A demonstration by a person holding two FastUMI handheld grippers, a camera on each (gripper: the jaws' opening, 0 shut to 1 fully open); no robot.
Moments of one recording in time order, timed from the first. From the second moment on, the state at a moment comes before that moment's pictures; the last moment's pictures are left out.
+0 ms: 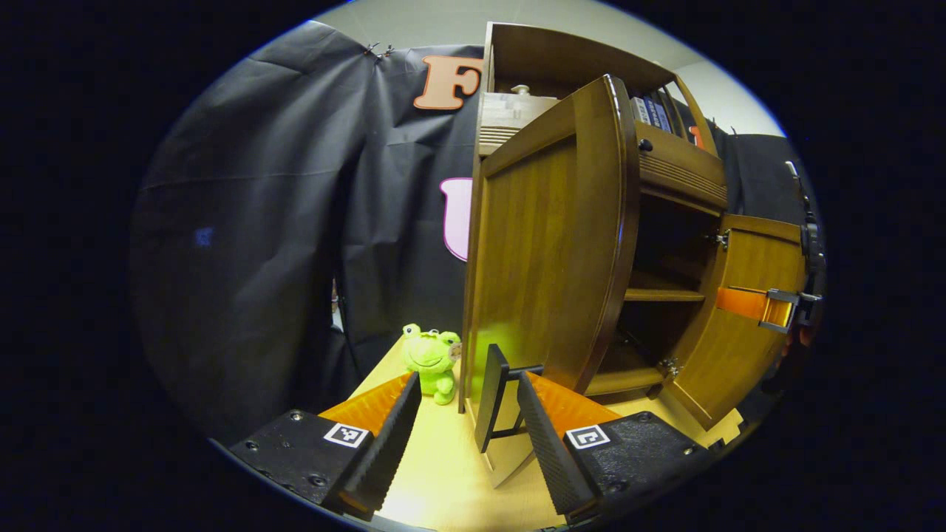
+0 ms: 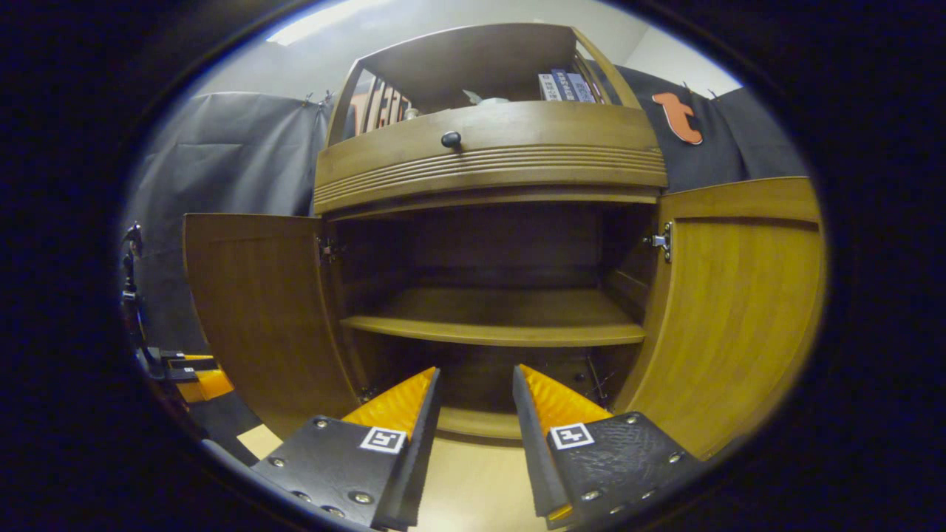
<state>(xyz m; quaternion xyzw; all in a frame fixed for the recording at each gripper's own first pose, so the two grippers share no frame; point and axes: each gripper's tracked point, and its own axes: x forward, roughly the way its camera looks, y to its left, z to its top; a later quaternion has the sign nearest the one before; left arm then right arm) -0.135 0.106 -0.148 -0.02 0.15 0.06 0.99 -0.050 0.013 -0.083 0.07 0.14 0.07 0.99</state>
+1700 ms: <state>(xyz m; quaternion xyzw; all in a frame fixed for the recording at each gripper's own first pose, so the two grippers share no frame) -0.158 0.169 0.074 0.03 -0.06 0.20 0.98 -0.049 0.013 -0.048 0.07 0.10 0.06 0.99</state>
